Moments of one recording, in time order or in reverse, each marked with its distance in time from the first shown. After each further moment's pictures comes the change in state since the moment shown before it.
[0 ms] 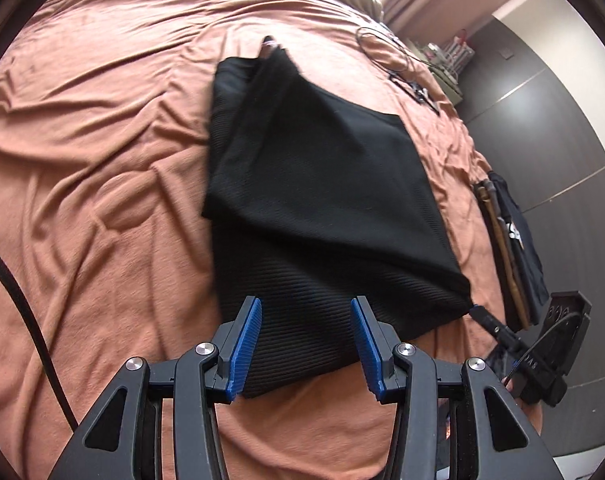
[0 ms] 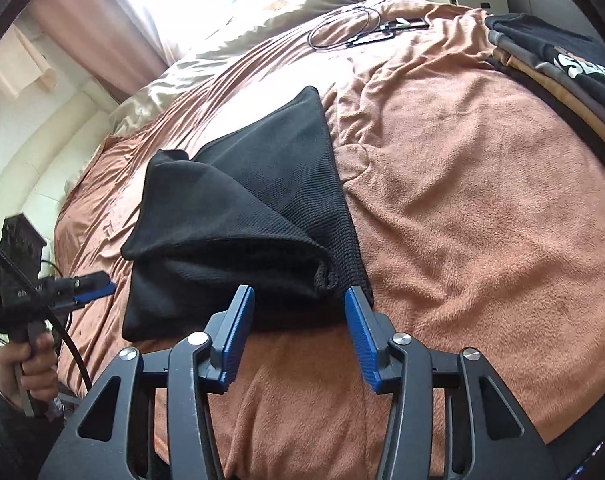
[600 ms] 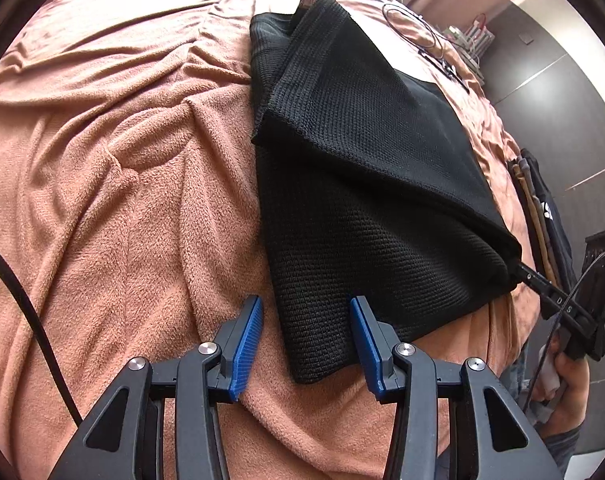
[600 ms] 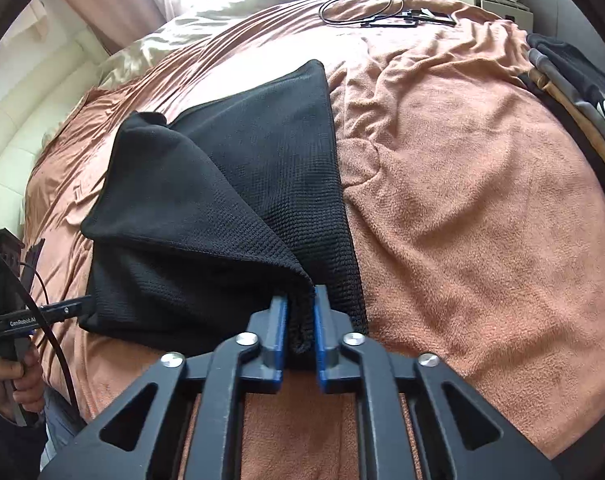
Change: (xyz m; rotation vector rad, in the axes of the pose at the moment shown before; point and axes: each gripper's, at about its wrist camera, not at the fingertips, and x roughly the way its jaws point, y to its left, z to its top) left arm 0.031 0.025 -0.023 0.009 0.052 0.070; right arm 0.042 0.021 0.032 -0.122 0.092 -0.089
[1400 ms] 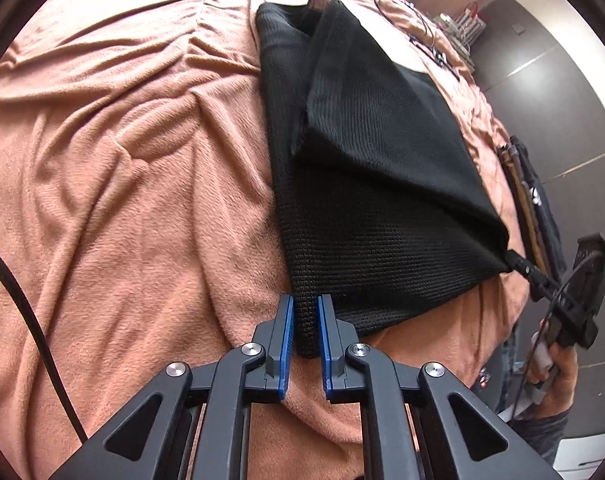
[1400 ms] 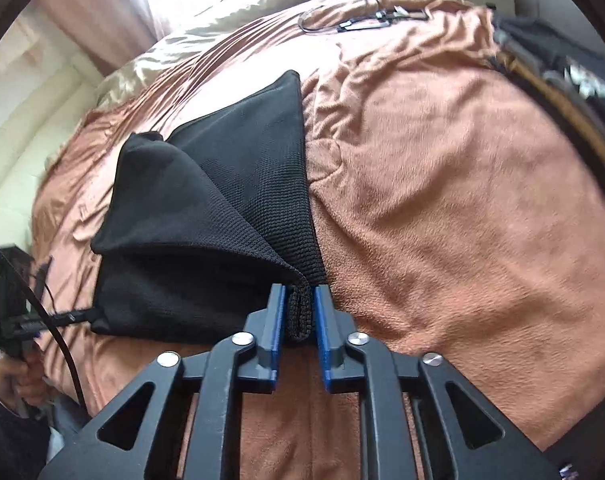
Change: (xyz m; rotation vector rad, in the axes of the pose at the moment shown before) left arm -0.013 0.014 -0.001 0.011 0.052 -0.047; right arm -0.024 -0.021 -0.016 0.028 -0.034 -0.009
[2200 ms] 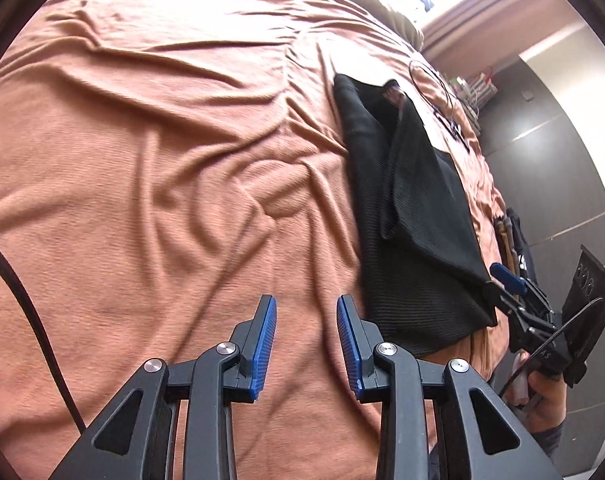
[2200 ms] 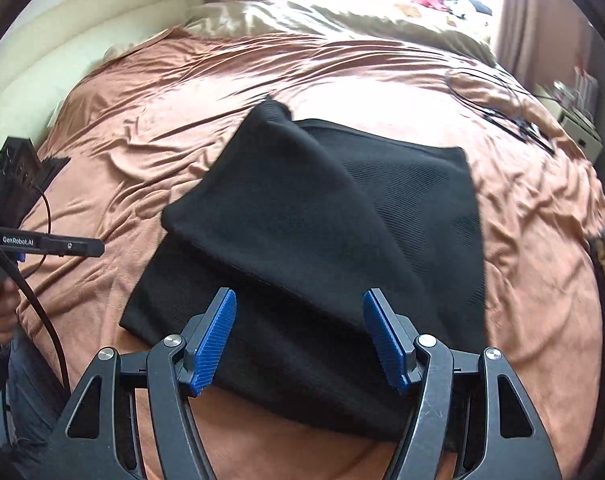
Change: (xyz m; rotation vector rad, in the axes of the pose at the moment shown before) left arm -0.054 0.078 0.005 -0.143 -0.154 -0.057; right arm 0.047 0.156 0.033 -0.460 0.007 -0.008
